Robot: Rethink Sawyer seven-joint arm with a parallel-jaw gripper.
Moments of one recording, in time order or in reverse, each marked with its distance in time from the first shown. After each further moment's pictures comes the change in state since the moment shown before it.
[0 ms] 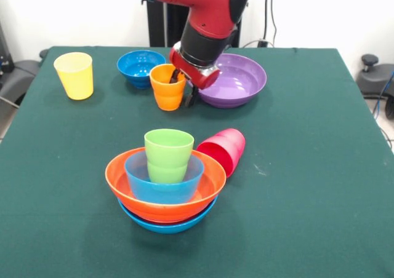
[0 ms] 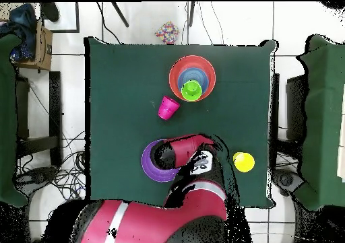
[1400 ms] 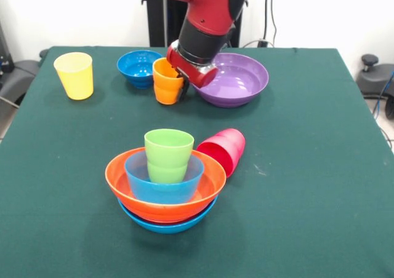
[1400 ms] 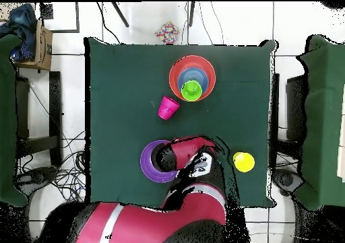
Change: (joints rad) arm 0.000 -0.015 -0.020 0.012 0.000 -0.052 0.000
